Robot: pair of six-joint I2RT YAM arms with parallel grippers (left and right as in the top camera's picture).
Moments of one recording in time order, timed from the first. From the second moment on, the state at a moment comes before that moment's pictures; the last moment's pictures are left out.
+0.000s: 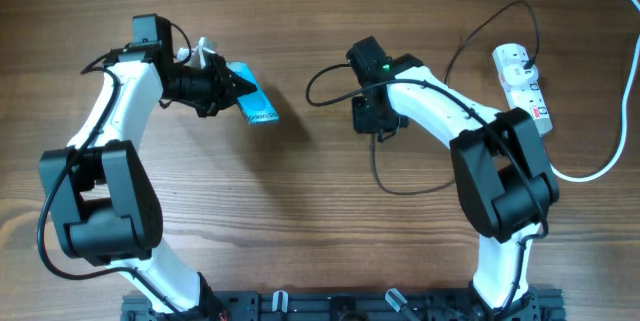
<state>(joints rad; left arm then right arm) 0.10 1.89 1.34 -0.83 0.86 -0.44 0.47 2.07 1.41 -0.81 0.00 0.39</state>
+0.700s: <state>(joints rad) 0.14 1.89 1.34 -0.60 1.43 -0.36 0.43 1.77 1.39 -0.84 -0.92 -0.11</state>
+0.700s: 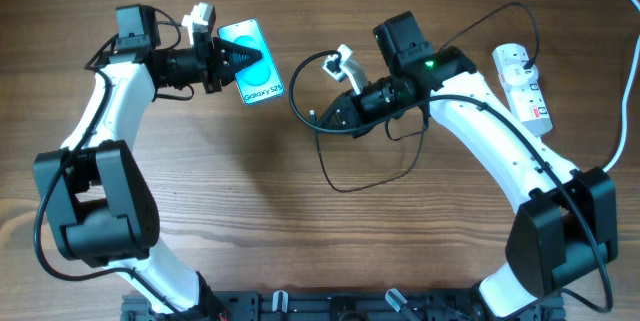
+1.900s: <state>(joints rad) 0.14 1.89 1.34 -0.62 1.41 -0.36 0.45 1.87 1.08 -0.50 -0.01 0.23</state>
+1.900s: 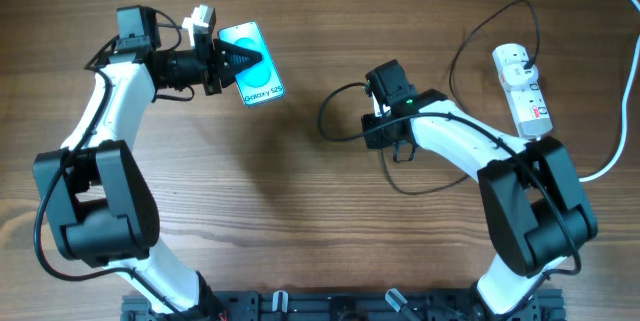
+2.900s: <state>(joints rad) 0.14 1.89 1.34 -0.62 1.41 -0.36 0.45 1.91 1.14 -0.62 0.00 0.27</state>
